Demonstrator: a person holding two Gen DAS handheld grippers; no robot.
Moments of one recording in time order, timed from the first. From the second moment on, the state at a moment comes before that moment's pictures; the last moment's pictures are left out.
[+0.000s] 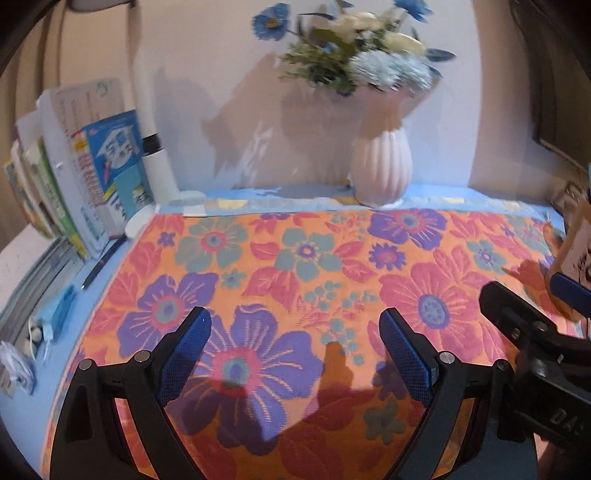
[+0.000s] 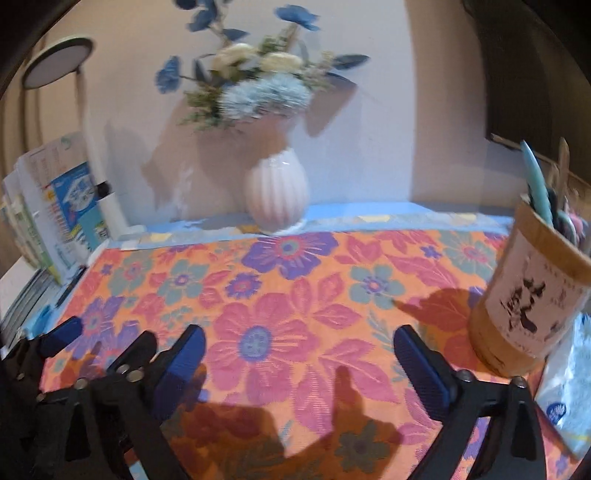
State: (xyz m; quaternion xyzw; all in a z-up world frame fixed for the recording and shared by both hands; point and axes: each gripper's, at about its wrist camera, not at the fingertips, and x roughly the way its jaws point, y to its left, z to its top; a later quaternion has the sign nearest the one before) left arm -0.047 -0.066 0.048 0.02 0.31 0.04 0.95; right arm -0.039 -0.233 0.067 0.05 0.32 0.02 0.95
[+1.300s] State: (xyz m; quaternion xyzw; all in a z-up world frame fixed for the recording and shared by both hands) left arm -0.040 -0.068 0.042 0.02 0.33 0.04 0.94; right arm -0.026 -0.254 0.051 0.12 0.38 0.01 0.92
